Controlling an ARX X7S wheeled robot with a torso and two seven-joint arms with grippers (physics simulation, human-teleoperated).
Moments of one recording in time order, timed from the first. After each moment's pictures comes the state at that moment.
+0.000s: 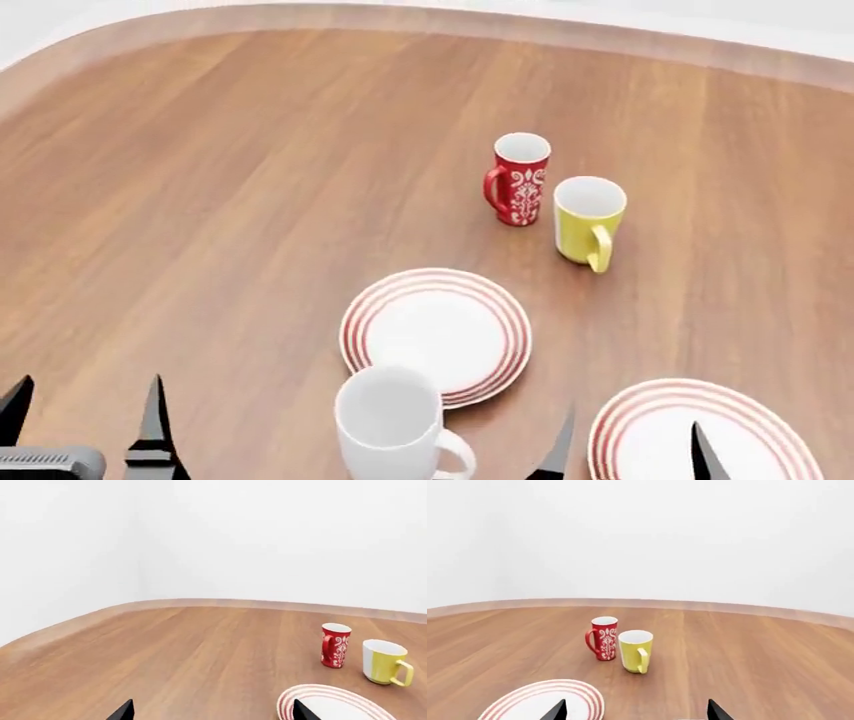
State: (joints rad) left arm -0.06 -0.18 0.08 0.23 -0.17 -0.16 -0.16; right arm 0.02 0.16 -0.07 -0.17 0.14 0.06 0.21
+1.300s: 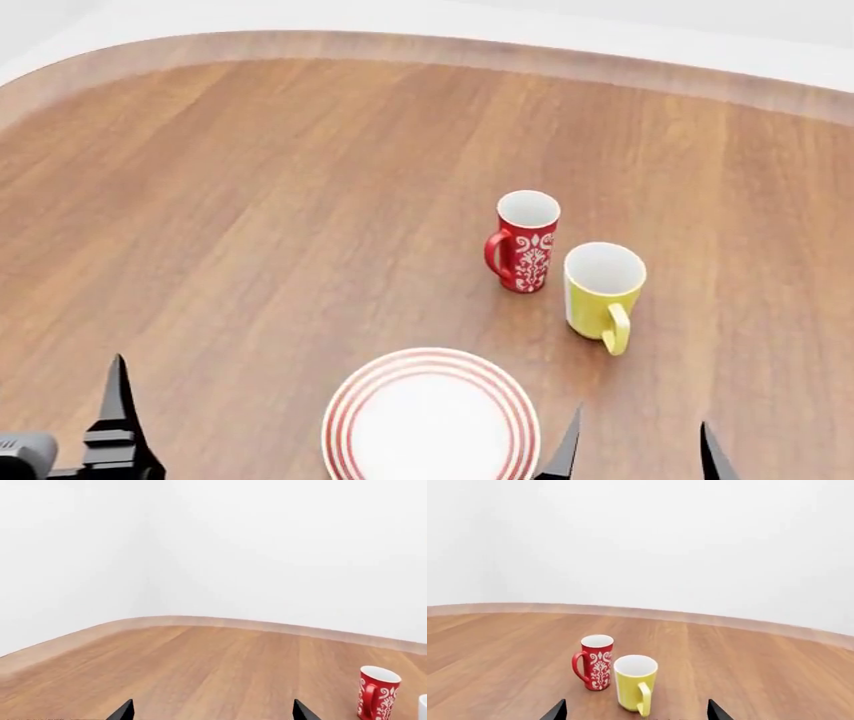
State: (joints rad) left arm -0.07 -0.22 0.06 0.25 -0.25 -0.13 -0.20; right arm 0.01 0.21 -0.11 -0.21 0.14 0.08 0.27
